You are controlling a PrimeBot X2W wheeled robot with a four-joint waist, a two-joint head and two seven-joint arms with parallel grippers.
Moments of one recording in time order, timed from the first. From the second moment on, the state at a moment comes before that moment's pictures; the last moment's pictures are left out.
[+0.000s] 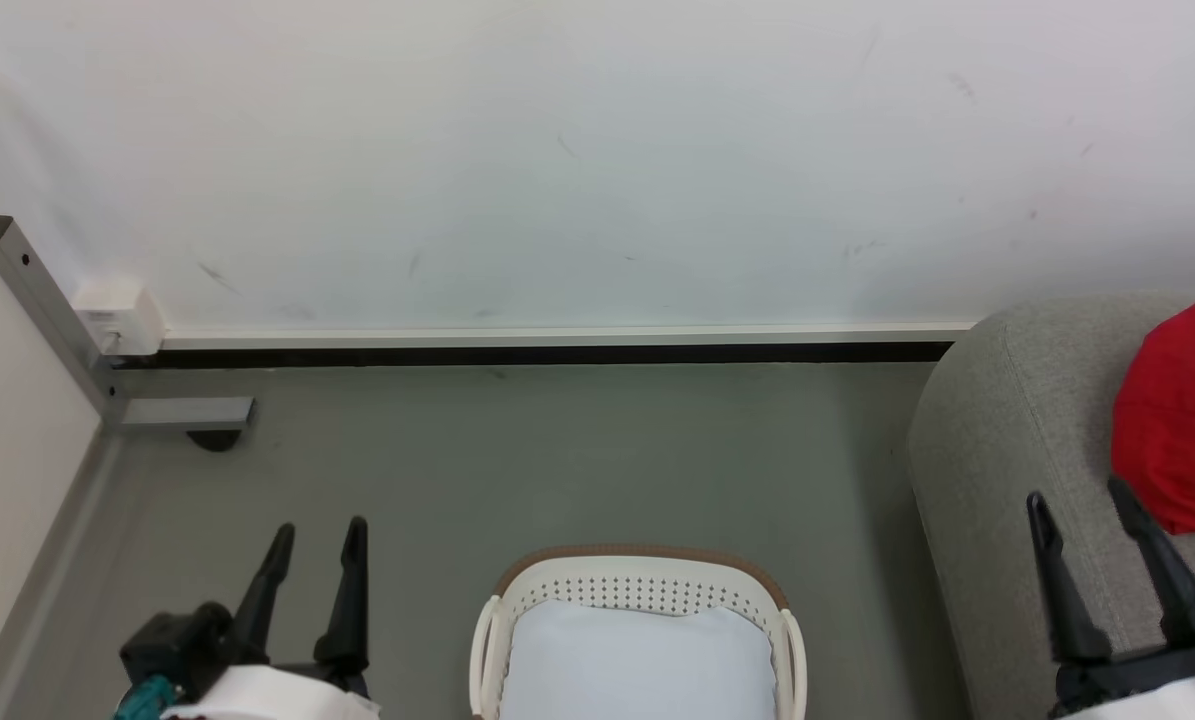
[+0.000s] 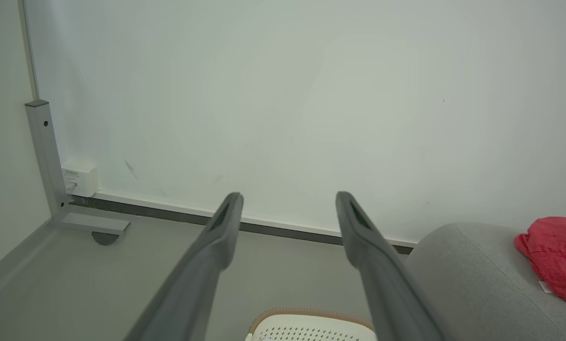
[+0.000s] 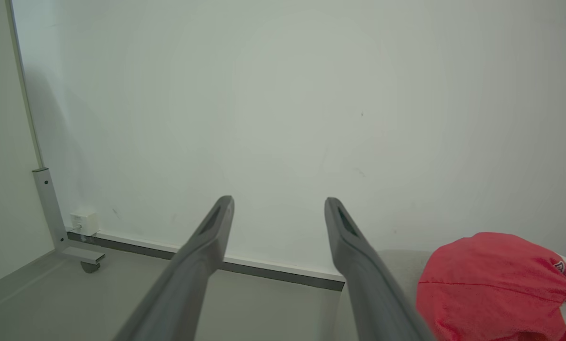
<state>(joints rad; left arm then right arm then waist) -0.11 0.13 -0.09 0.25 -0.37 -0.09 -0.26 -0.08 -0.26 0.10 0.11 0.33 0.13 -0.26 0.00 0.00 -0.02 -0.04</state>
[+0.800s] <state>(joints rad) -0.08 0.07 -0.02 0.32 -0.22 -0.13 -0.26 0.01 -0.17 0.07 0.12 0.25 0.13 -0.26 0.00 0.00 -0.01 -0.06</state>
